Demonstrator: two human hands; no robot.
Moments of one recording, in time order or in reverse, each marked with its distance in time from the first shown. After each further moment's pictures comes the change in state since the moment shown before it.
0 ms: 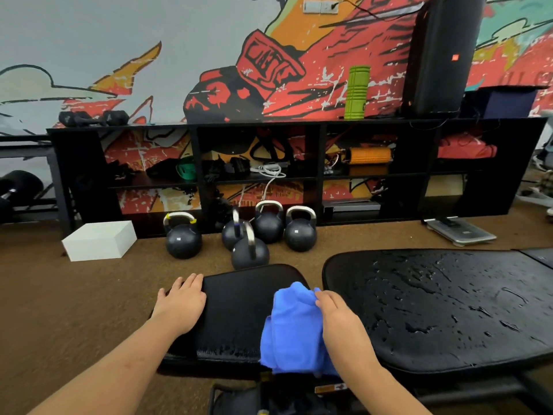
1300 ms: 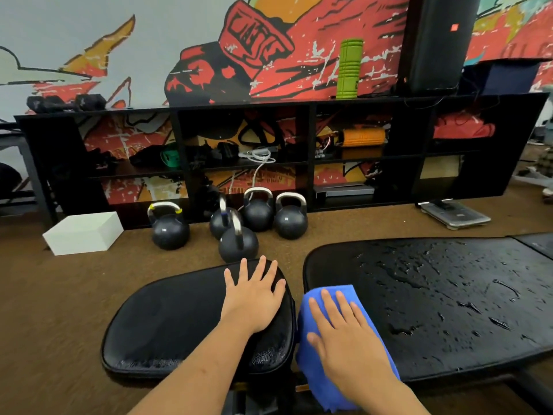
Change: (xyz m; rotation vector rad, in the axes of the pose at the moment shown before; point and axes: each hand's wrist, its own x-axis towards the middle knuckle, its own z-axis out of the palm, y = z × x) left_hand 0.002 0.178 0.034 0.014 0.081 0.279; right_hand 0.007 0.064 -0.037 -1.026 -0.120 -0.270
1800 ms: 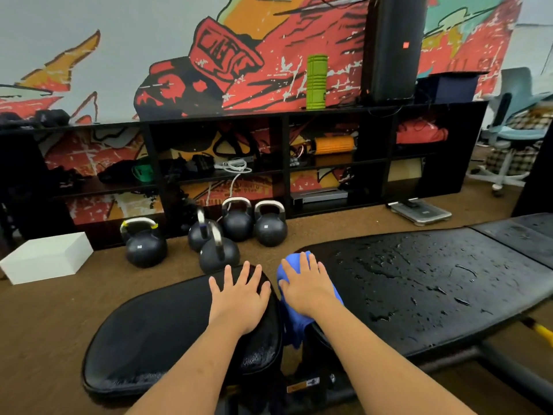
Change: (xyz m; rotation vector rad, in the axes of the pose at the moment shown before) left_hand 0.001 0.000 0.003 0.000 -0.007 0.010; right_hand 0.102 -0.005 -0.007 0.012 -0.206 0.174
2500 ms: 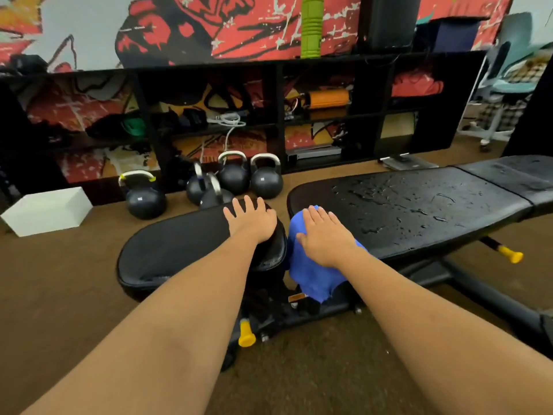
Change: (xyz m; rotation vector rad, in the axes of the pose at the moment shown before) left_hand -0.002 0.013 -0.001 -0.091 -0.082 -0.097; right_hand -0.089 0.010 0.012 -0.047 0.031 -0.068
